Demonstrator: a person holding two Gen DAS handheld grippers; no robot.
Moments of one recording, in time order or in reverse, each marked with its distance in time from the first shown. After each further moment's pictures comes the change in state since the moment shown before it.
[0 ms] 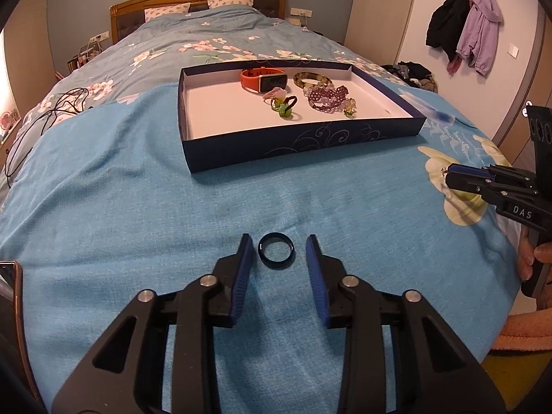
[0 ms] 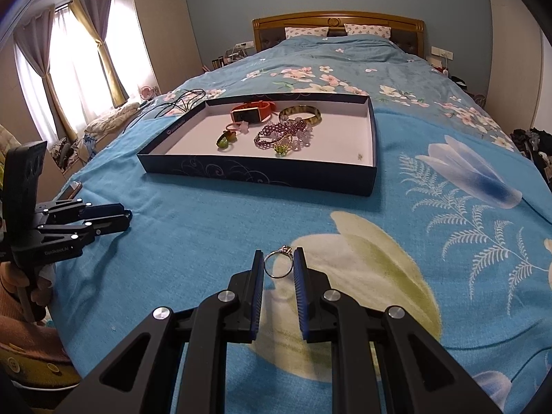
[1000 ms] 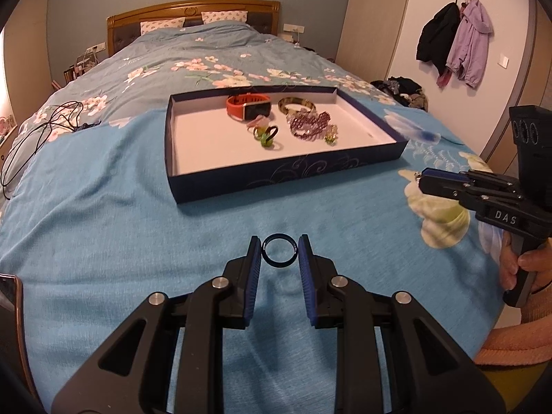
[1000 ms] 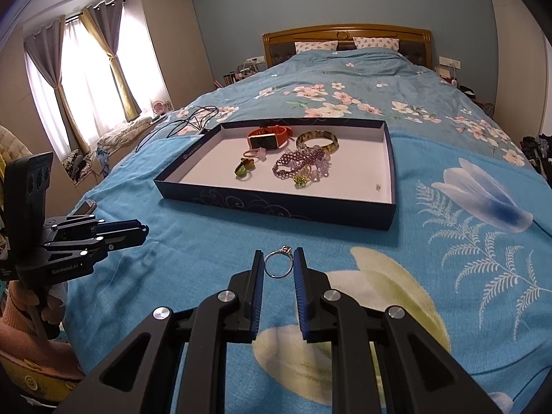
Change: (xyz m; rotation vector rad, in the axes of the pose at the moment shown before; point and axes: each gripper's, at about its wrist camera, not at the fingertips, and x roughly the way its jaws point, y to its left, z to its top) left arm -0.017 -0.010 0.013 -0.005 -0.078 -0.048; right arm -0.004 0.009 0.018 -0.009 -0.068 0.057
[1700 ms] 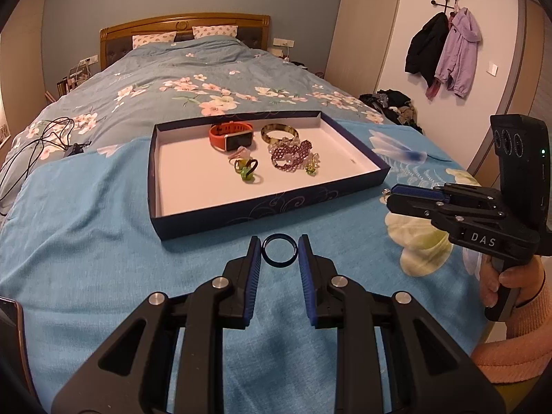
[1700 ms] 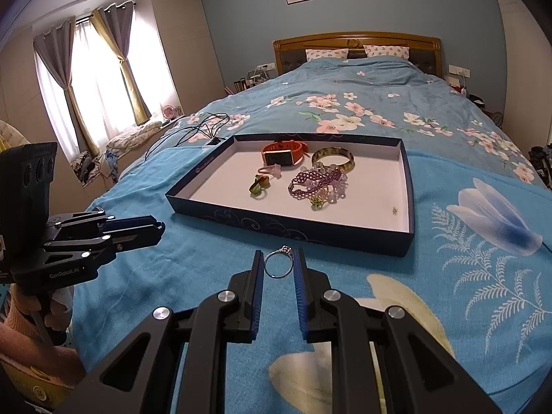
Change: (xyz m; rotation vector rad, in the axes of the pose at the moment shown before) left arm -0.007 -0.013 0.023 0.017 -0.062 -0.038; right arm 0.004 0.009 0.016 -0.020 -0.027 0.036
